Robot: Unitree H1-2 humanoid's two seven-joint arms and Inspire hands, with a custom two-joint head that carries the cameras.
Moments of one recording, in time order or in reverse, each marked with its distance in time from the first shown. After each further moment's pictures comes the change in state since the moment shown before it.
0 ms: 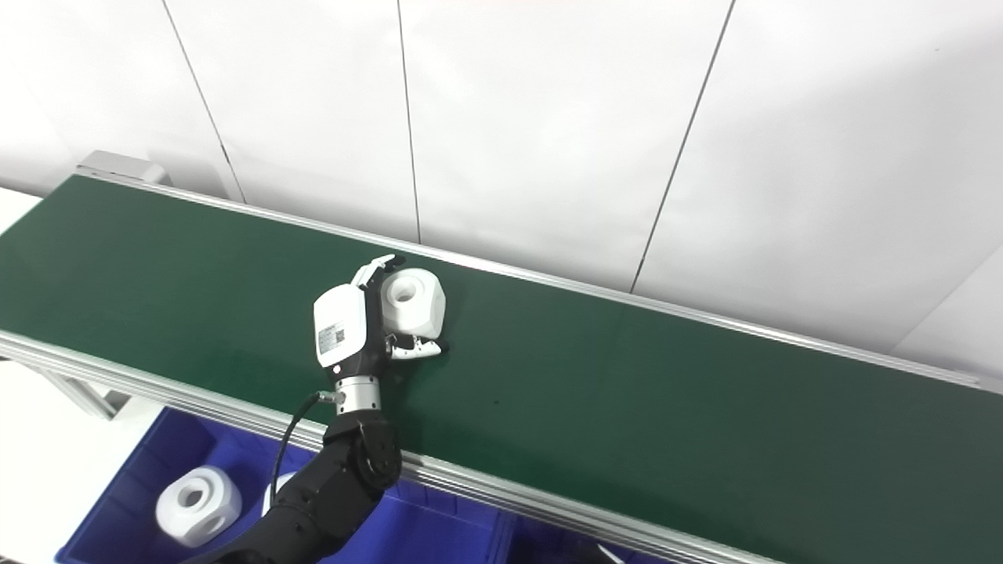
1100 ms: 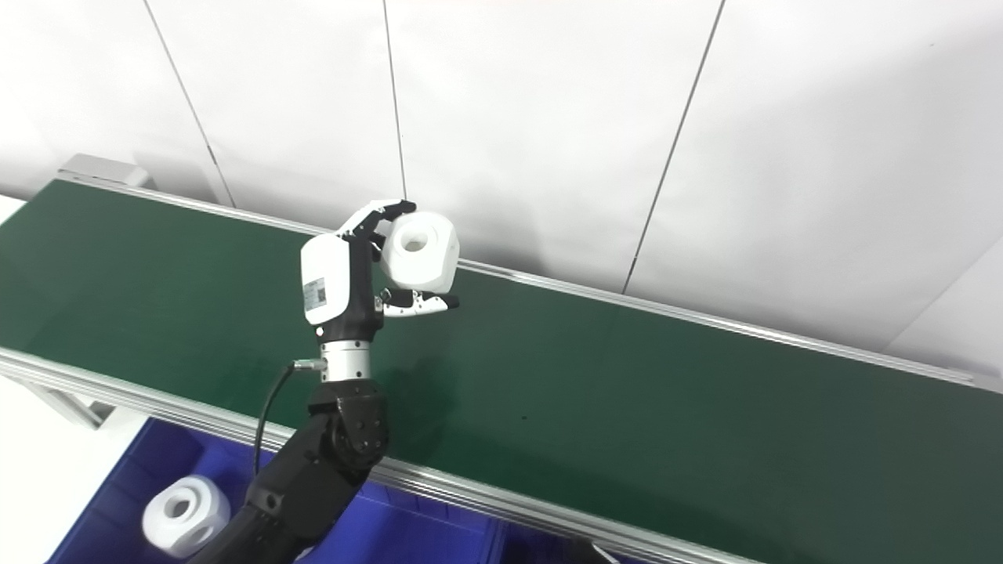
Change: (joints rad) left arm 0.137 0.042 0.000 -0.597 0.045 0.031 -0.186; right arm -0.001 0.000 0.012 -0.008 -0.014 0.000 -0.017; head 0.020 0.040
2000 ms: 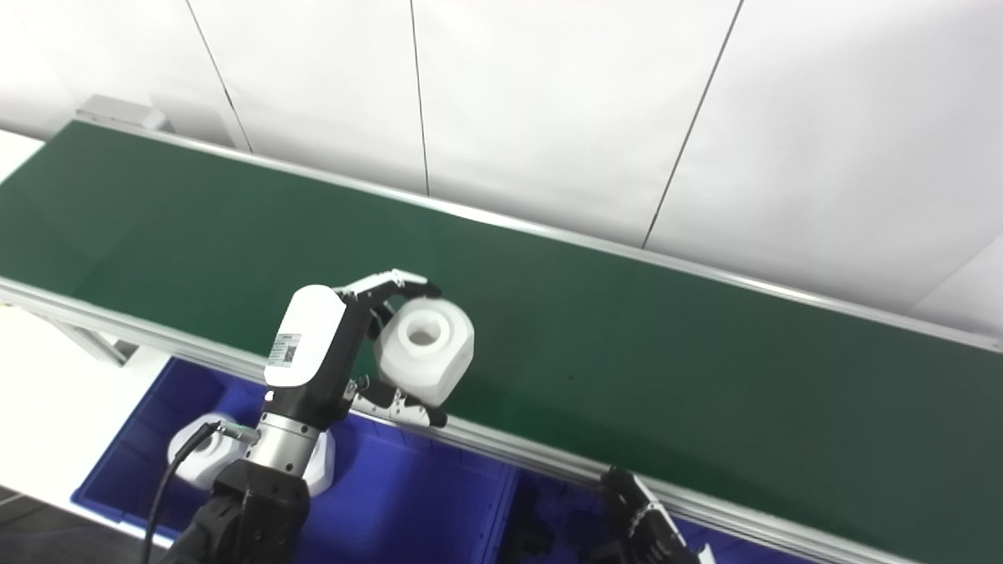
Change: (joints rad) left arm 0.537 0.005 -0.063 -0.629 0.150 0.101 -0.617; right arm 0.067 -0.076 0.030 -0.239 0.094 0.000 0.020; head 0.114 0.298
